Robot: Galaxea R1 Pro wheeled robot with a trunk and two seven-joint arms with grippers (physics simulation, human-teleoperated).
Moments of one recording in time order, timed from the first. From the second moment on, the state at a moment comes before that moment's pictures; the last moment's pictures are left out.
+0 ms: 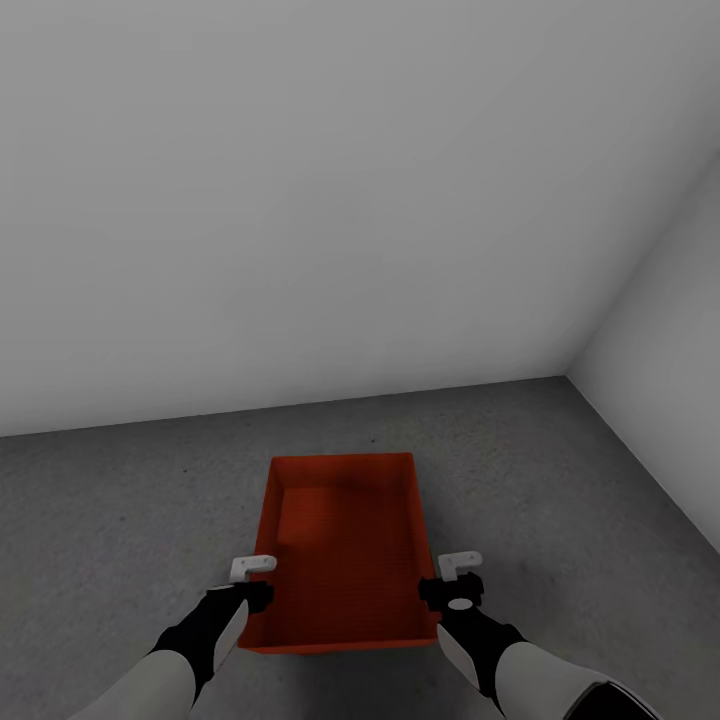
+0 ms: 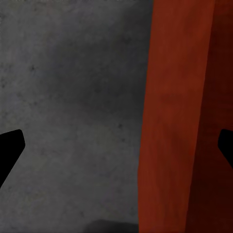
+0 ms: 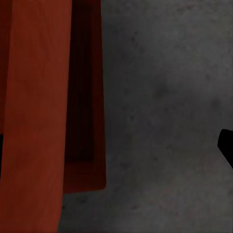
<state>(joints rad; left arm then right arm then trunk) -0.63 -0.06 0.11 -0.37 -0.04 0.27 0.17 -0.70 0.11 0.53 -0.14 -0.35 -0.05 -0.33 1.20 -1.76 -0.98</state>
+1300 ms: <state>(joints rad) -0.63 -0.06 0.11 -0.37 -0.04 0.27 0.17 -0.70 0.11 0.53 -0.14 -0.34 -0.06 -0.33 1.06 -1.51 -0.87</state>
